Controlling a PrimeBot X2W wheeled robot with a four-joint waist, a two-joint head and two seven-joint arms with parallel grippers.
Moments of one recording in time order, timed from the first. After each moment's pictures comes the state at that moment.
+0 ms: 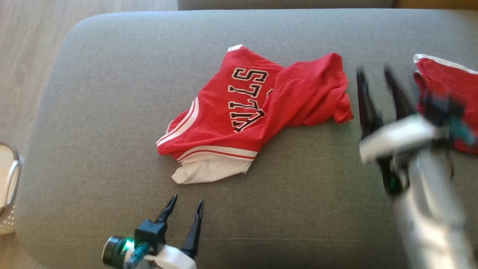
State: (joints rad) left arm 0.03 0.08 -0.39 0.29 -0.16 0.00 -0.26; right arm -0.52 -0.07 -0.02 0.54 0.30 0.13 -0.26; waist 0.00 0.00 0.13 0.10
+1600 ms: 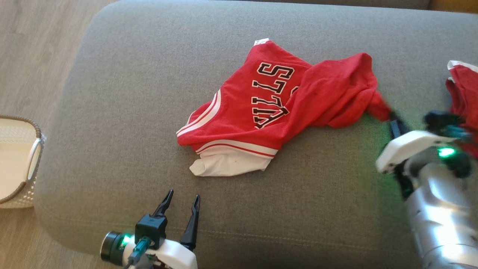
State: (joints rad) left arm 0.01 0.07 -0.38 0.33 -0.11 0.03 -0.26; right arm -0.66 -0.06 -0.36 1.09 -0.07 0.13 -0.26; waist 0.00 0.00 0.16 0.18
